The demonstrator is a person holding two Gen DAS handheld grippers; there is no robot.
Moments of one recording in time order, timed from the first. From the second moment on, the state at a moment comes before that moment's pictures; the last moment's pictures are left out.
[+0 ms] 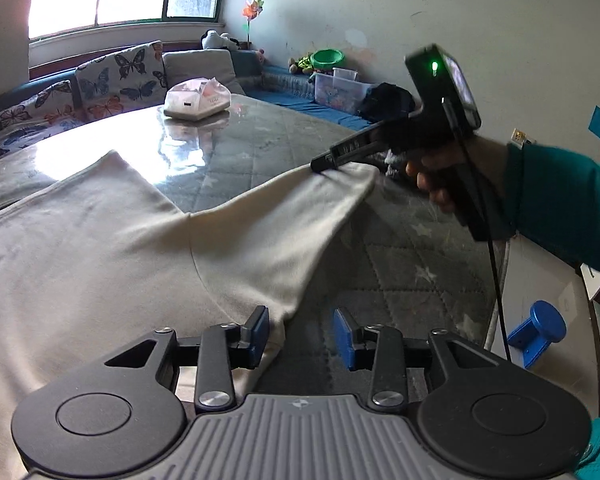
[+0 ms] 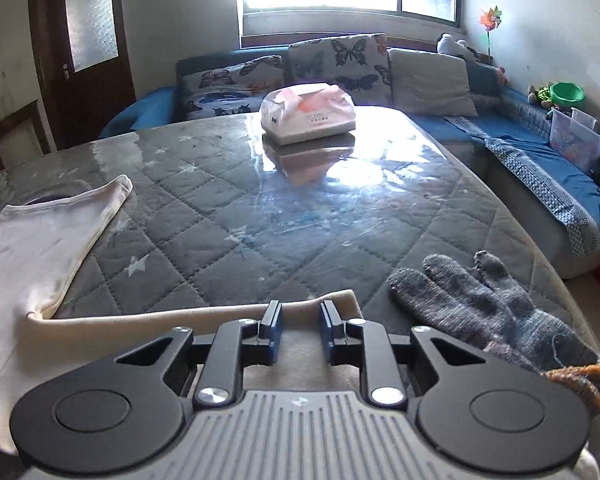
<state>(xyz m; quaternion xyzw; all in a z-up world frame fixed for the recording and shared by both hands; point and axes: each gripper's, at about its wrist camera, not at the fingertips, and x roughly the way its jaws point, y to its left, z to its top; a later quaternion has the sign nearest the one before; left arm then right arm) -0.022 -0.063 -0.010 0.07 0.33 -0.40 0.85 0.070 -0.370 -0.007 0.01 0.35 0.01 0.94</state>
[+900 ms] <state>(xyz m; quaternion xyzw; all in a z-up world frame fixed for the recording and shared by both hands) 0.101 0.136 0.005 0.03 0.33 -0.03 0.94 0.006 -0.225 0.022 -0.08 0.34 0.24 0.91</state>
